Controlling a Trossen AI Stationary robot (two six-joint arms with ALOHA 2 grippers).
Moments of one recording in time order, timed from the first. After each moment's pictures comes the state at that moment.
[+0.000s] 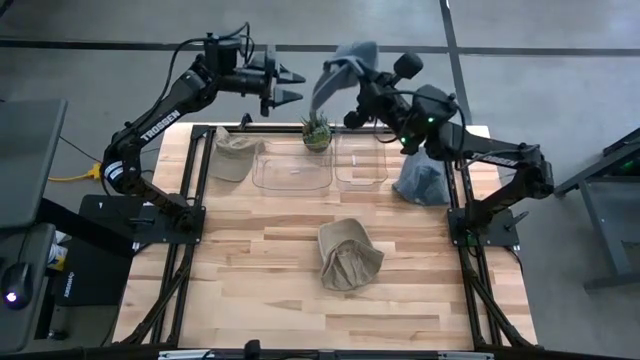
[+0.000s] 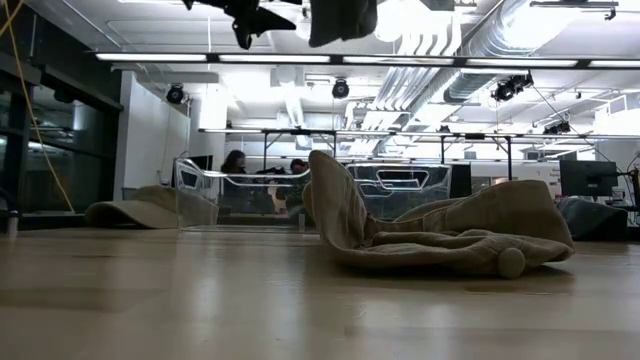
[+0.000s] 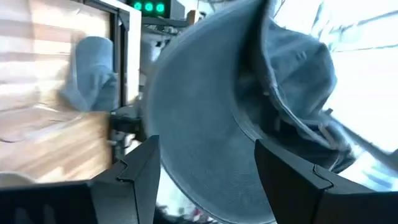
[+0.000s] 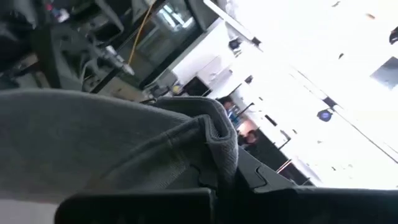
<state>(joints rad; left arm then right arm) 0.79 1.46 1.62 -0.37 0.68 -1.50 -0.18 1.47 1.59 0.18 0.75 -0.98</state>
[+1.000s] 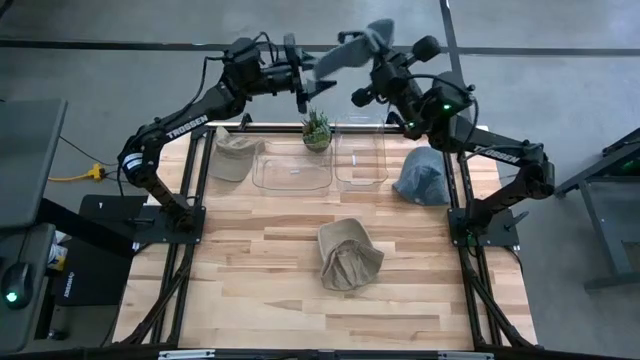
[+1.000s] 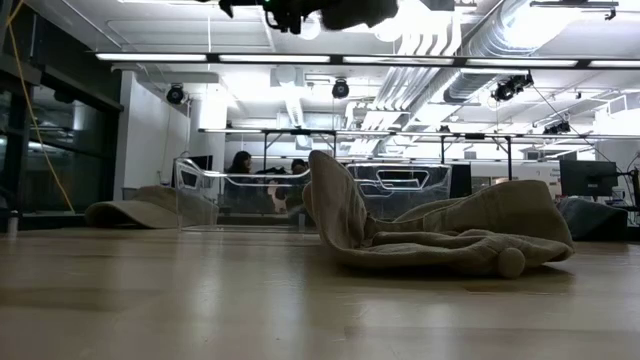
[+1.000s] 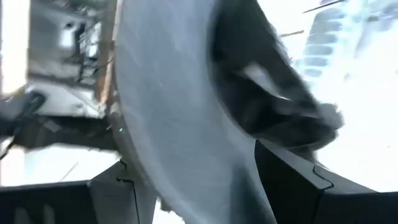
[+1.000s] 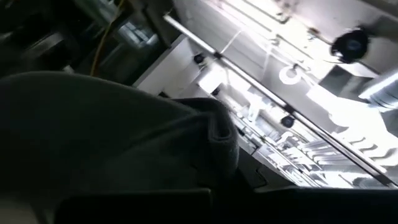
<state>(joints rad) 0.63 1.59 1.62 0.20 0.51 -1.89 -0.27 1.46 1.59 0.35 0.68 -1.07</state>
